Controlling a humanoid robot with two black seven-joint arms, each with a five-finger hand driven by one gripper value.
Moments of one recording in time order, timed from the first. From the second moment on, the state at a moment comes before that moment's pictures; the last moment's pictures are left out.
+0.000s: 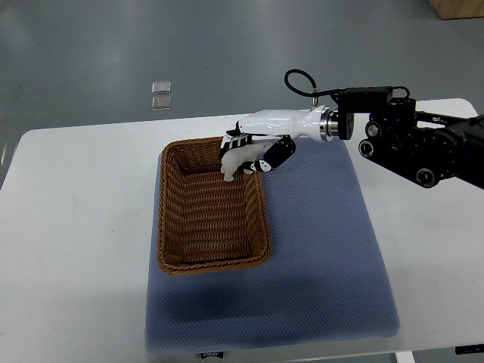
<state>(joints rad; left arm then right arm) 0.06 0.00 -0.16 -0.15 0.04 -0.01 0.06 1.13 -0.26 0.25 0.88 -1.48 0.23 0.51</state>
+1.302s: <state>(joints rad) 0.06 0.00 -0.16 -0.15 0.04 -0.01 0.06 1.13 -0.16 0.29 0.75 -1.06 0.23 0.44</state>
